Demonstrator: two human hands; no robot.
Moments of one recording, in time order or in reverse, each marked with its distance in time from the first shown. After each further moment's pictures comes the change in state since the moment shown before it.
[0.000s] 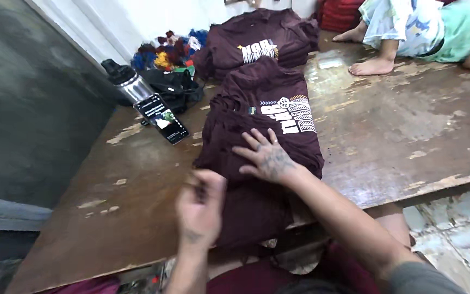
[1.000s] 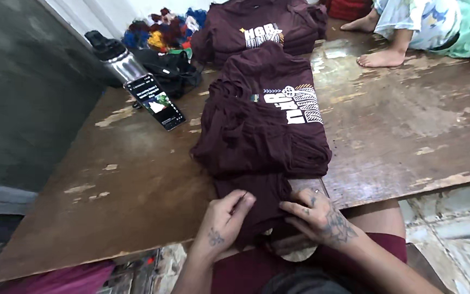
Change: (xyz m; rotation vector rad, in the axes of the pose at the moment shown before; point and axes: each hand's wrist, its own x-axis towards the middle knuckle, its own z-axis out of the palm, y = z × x) left_hand -0.034 -0.026 0.002 0.277 -0.561 -0.182; right_hand -0.141 -0.021 0.009 0.111 0.324 -0.120
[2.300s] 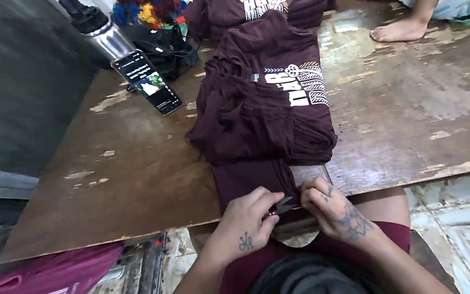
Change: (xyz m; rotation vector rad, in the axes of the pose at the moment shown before) left_hand -0.002 0.007 0.032 0.138 -0.170 0.306; right_hand -0.008 -0.001 -0.015 0.136 -0.035 0.088
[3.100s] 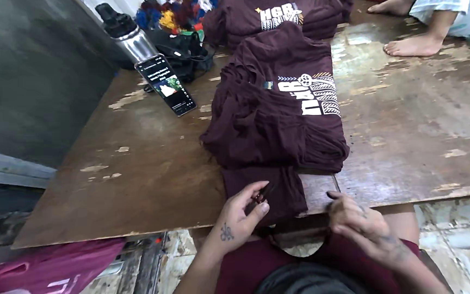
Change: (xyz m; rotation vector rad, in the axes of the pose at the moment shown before) left_hand -0.014 -0.021 -0.006 -0.469 0.218 -0.231; right_hand -0.041 0.026 -0.017 0.247 -0.021 -0.038
